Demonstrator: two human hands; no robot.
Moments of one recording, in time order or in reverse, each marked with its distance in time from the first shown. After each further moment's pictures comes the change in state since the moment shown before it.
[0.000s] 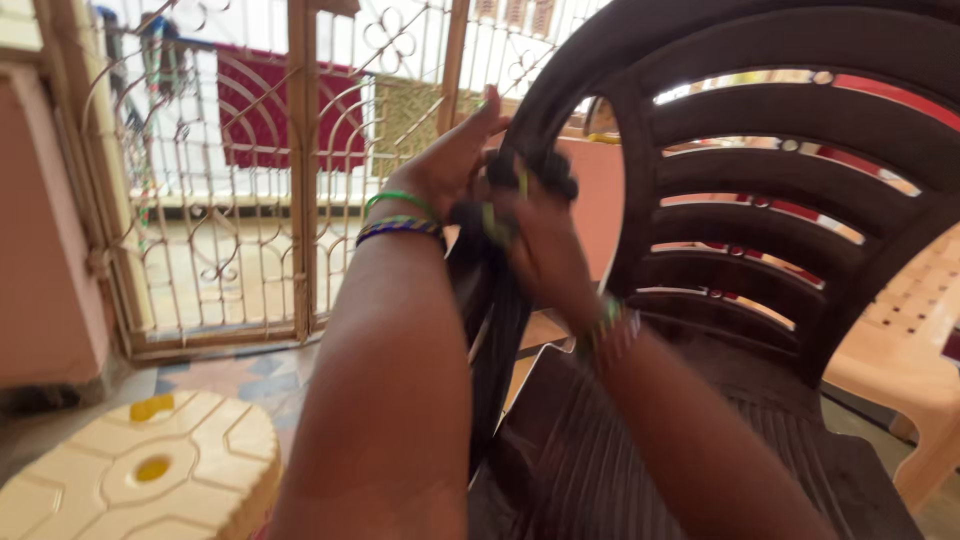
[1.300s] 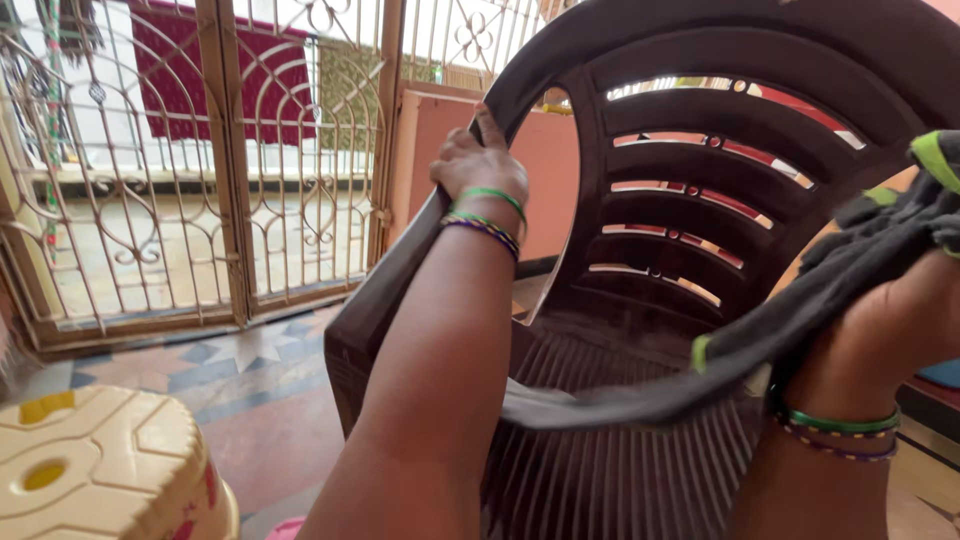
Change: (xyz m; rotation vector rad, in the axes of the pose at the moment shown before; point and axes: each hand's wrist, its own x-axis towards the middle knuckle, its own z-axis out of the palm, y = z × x) left_hand 0.101 -0.070 0.156 1.392 0.635 -0.411; right_hand -0.195 0.134 -0.309 -0.421 0.793 0.330
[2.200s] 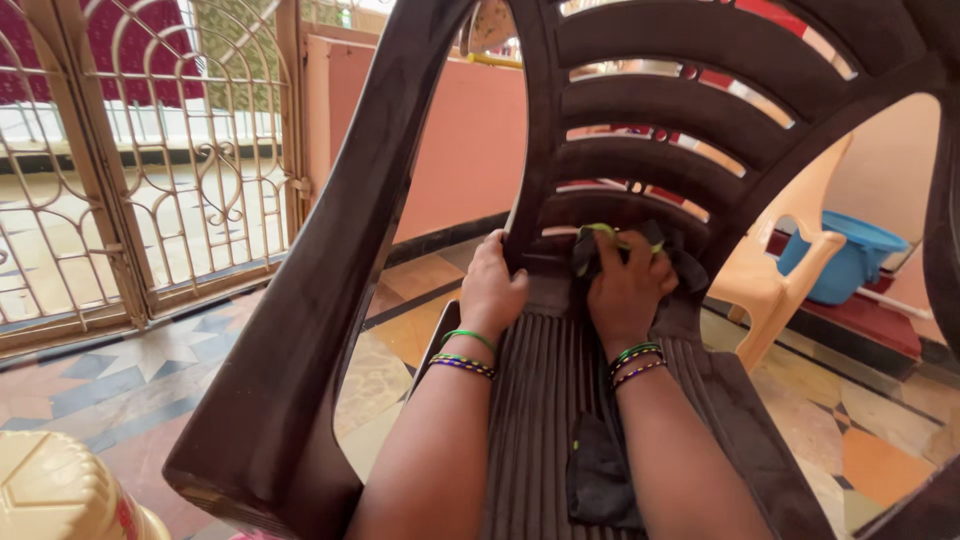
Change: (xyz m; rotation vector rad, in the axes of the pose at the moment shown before) left_hand -0.038 -0.035 0.245 -0.793 0.089 0.408; right_hand -0.179 -0.034 0.056 -0.964 -0.635 -0.177
